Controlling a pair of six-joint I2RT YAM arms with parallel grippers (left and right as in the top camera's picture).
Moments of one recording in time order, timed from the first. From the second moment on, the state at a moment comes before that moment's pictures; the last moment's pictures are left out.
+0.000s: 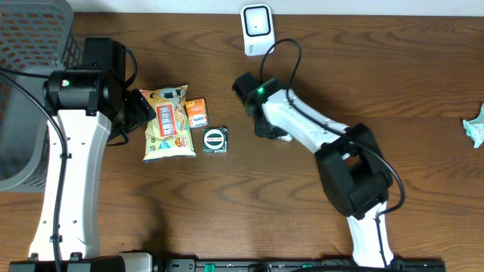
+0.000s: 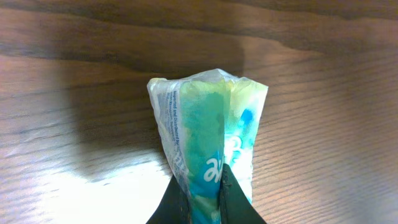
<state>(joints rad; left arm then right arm) -0.01 1.50 1.59 -1.45 -0.21 -0.62 0.60 2.18 1.66 -1.04 0.33 0.65</state>
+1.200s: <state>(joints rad) -0.01 1.50 1.59 -1.45 -0.21 -0.62 -0.01 2.05 1.28 -0.98 -0.66 0.14</state>
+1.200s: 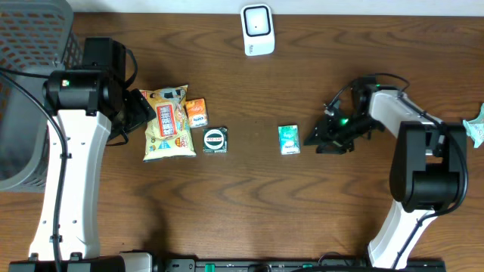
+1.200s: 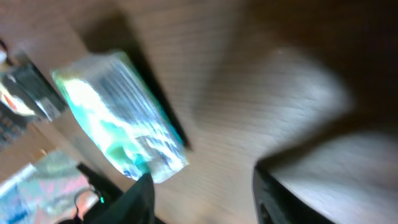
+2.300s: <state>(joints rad) -0.01 1.50 1.59 -1.45 -0.21 -0.62 0.20 2.03 1.32 -0.79 -0.50 0.19</state>
